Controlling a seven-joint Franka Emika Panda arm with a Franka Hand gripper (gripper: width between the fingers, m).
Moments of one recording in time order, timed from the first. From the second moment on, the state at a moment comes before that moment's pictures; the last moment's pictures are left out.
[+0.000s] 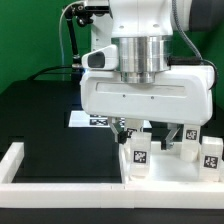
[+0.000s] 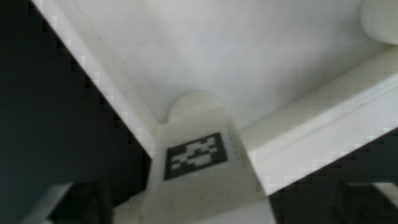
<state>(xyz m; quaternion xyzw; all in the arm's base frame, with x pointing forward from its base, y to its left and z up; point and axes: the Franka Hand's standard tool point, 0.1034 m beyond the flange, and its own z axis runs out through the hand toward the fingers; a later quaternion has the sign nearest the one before) 0.664 -0.006 0.081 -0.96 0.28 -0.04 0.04</state>
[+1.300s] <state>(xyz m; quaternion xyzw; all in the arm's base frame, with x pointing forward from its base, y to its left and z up) 0.665 0.001 0.078 -0.64 0.76 -0.01 0.09</state>
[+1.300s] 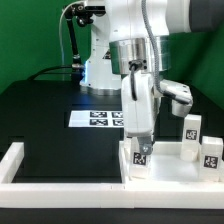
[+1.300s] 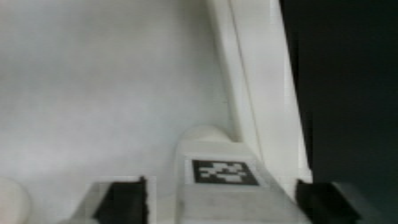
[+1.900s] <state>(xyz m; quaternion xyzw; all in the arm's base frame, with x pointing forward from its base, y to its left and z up) 0.666 0.006 0.080 -0.89 0.45 -0.03 0.06</state>
